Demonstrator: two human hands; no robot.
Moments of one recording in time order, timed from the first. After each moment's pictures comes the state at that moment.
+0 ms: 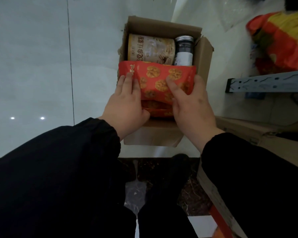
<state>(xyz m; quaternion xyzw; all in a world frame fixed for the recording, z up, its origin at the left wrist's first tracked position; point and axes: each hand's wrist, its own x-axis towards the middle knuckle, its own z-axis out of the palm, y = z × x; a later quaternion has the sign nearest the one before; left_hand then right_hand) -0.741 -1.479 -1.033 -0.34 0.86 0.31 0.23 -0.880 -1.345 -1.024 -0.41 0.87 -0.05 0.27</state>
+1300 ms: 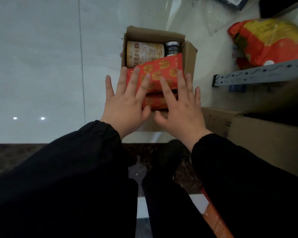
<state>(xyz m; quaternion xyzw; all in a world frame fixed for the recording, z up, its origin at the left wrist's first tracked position) -0.712 -1.460 -0.967 -0.27 0.94 0.15 0.17 -0.847 -1.330 -0.946 -0.47 0.84 0.03 0.26</state>
